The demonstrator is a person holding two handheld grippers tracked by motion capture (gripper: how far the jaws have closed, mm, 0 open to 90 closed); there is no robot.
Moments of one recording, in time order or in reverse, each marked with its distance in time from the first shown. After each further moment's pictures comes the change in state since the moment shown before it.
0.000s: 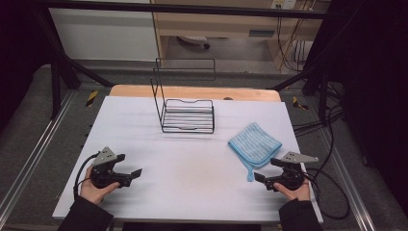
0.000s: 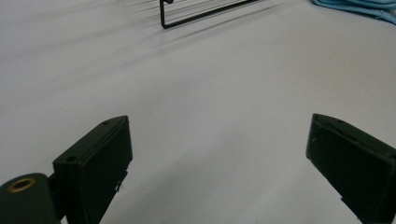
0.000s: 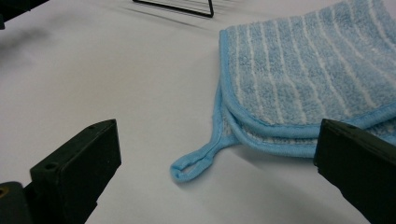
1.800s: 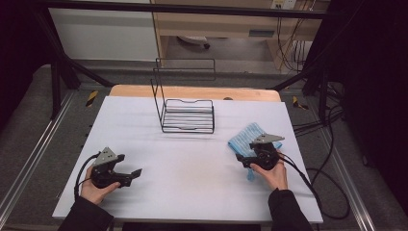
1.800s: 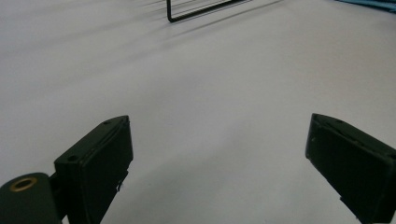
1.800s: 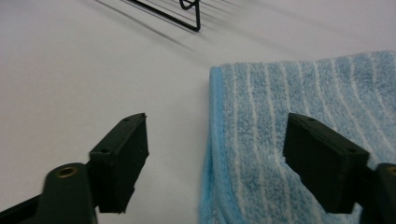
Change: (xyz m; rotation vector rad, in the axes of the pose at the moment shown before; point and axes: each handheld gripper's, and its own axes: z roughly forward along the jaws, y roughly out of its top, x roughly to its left) left arm 0.002 -0.002 0.002 0.017 0.022 0.001; right arm 0.012 0.052 0.073 0.121 -0.136 -0.120
